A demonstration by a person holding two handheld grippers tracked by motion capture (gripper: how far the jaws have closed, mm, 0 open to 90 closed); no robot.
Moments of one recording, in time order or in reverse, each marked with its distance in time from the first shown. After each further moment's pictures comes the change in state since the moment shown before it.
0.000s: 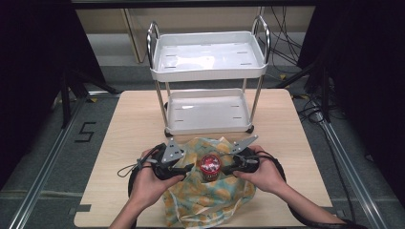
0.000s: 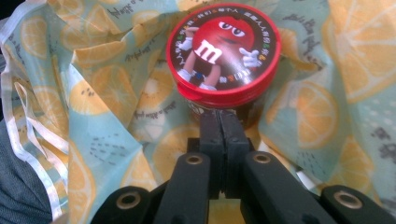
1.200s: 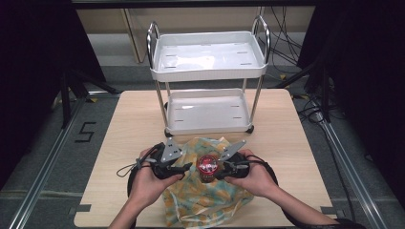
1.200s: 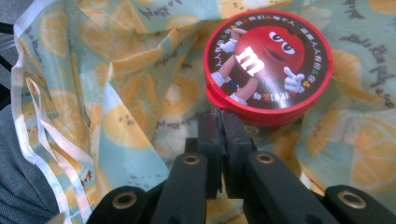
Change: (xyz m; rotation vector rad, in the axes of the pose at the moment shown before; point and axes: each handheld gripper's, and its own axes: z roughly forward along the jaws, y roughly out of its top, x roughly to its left) left arm 0.004 -0.003 0.001 0.016 0.026 0.002; right arm 0.021 0.012 0.016 0.030 0.001 -0.081
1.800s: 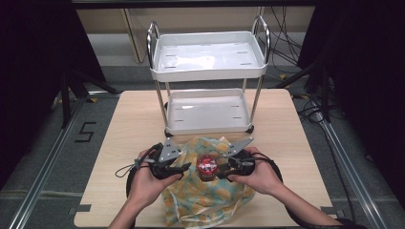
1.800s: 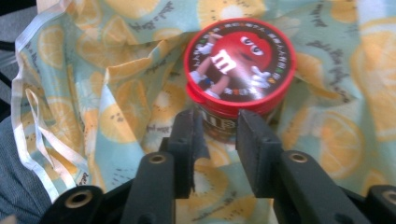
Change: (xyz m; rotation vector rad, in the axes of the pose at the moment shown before) left arm 0.001 -0.004 0.000 -0.010 -0.009 -0.049; right arm -0.008 -0.005 -0.012 -0.055 -0.008 0.036
